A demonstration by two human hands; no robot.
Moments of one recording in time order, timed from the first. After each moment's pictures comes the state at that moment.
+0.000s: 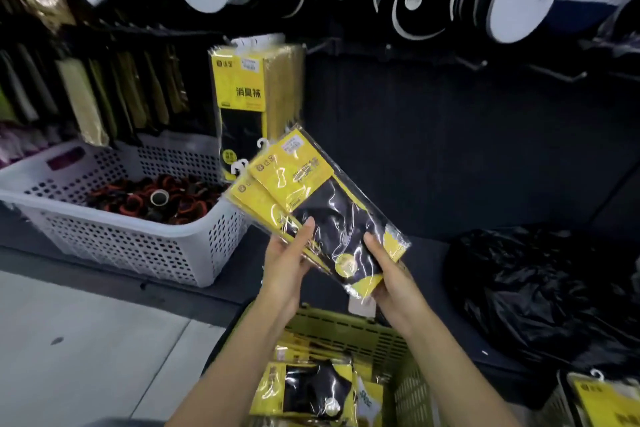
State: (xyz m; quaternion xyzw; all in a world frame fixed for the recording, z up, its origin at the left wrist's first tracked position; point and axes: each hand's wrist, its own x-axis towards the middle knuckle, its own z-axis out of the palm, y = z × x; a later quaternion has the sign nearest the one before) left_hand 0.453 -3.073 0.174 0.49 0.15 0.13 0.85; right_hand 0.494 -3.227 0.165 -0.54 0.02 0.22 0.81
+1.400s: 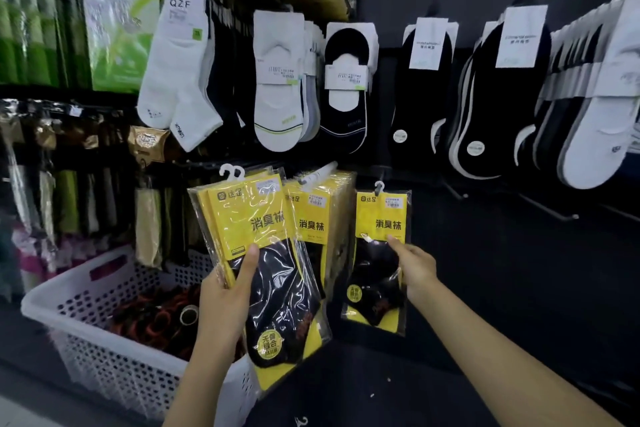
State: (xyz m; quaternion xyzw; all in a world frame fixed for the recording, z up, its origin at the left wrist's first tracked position) left_hand 0.479 -2.902 0.284 0.67 0.17 0.40 0.59; right_hand 0.663 -3.095 0.292 -0.66 0.03 0.03 0.75
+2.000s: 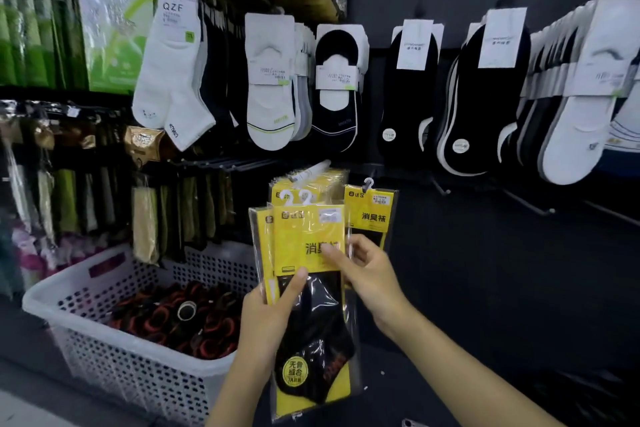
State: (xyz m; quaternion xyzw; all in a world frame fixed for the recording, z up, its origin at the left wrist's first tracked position) left_hand 0.492 -2.955 0.262 0.66 0.13 0.30 0.67; right_hand 0.565 -3.082 0.311 -0.68 -0.25 0.04 0.69
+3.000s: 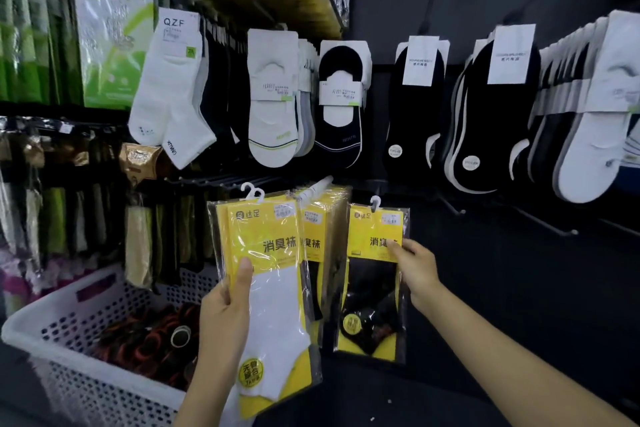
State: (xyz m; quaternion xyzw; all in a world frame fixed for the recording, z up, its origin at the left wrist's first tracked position) left_hand 0.496 -2.904 0.282 0.66 0.14 0.45 0.59; right_hand 0.669 -3.096 0.312 -0.69 -0.07 -0.03 0.72
